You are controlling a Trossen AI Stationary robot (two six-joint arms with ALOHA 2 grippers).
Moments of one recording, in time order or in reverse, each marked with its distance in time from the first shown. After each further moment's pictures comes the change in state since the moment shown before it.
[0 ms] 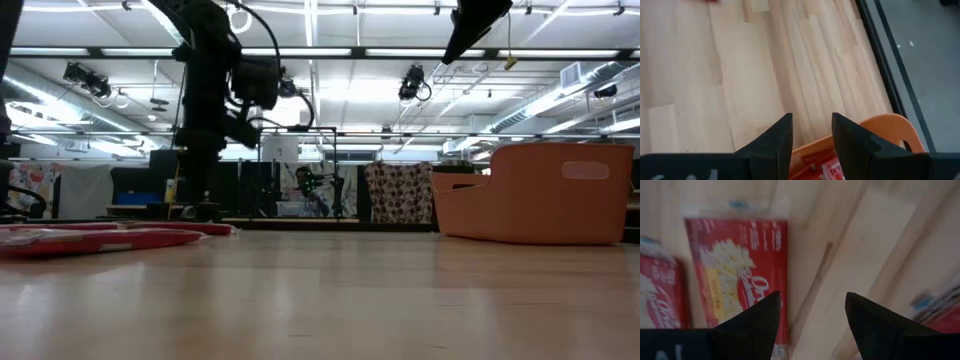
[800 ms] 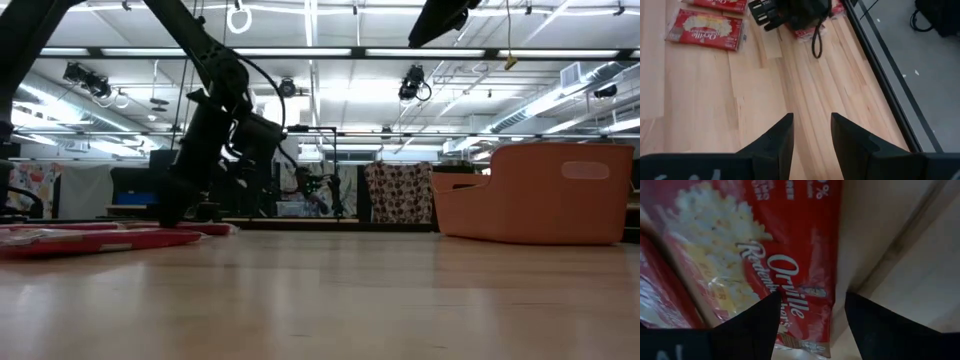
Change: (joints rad) left arm 0.097 0.229 0.001 -0.085 -0.101 0.118; right arm 0.027 0.040 0.000 0.224 0.010 -0.010
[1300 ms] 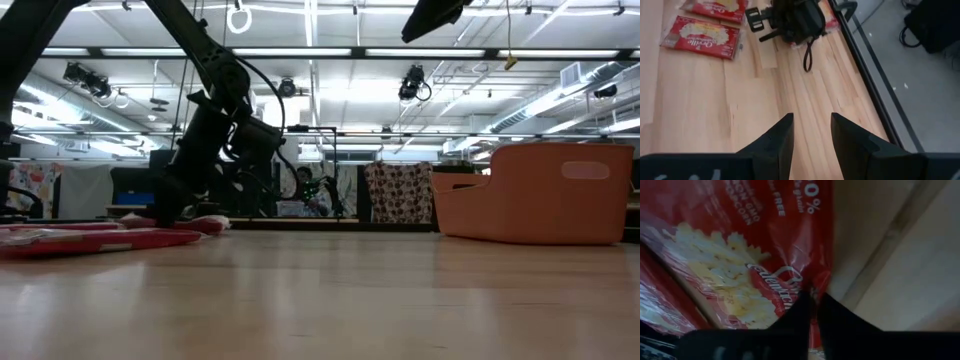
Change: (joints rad) left arm -0.004 0.022 0.001 -0.023 0.003 0.065; right arm 0.013 0.000 0.000 0.050 0.044 -0.061
